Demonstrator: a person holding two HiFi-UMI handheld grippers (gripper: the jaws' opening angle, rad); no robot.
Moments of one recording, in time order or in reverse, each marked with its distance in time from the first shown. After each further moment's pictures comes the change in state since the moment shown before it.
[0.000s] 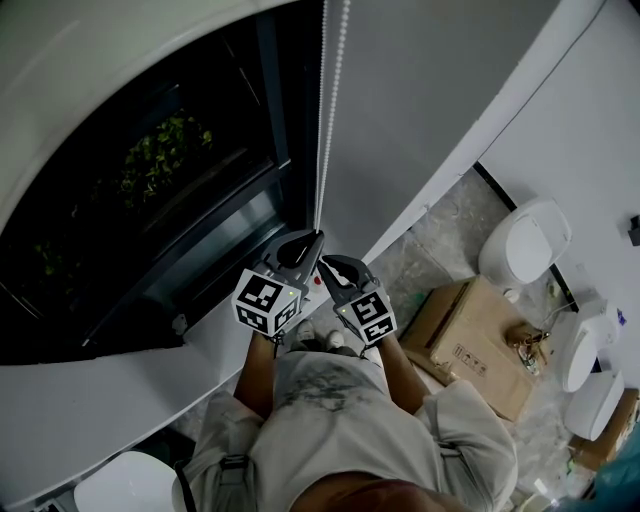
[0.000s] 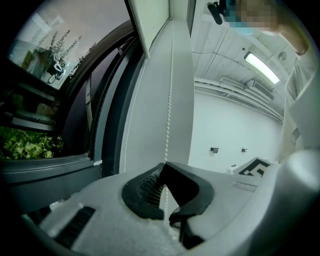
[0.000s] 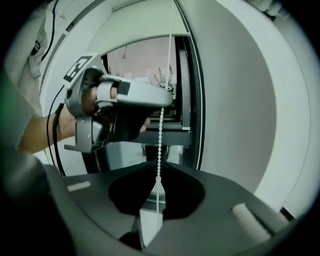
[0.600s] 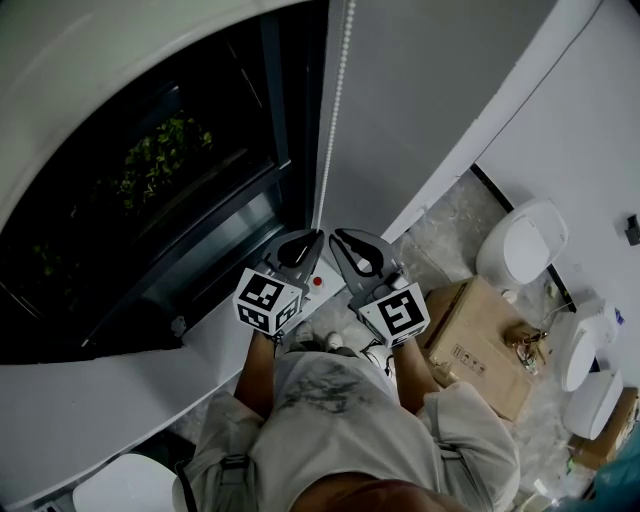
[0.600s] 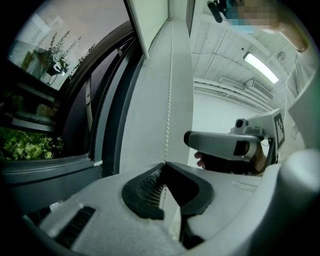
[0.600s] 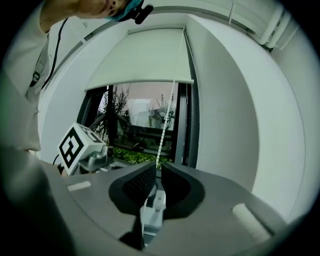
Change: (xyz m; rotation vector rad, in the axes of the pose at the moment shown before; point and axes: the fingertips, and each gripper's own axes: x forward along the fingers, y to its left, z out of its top) left arm -0.002 -0.001 0.001 0.005 -0.003 -0.002; right arm -0.053 -0.013 0.145 -0.132 -0.308 -0.060
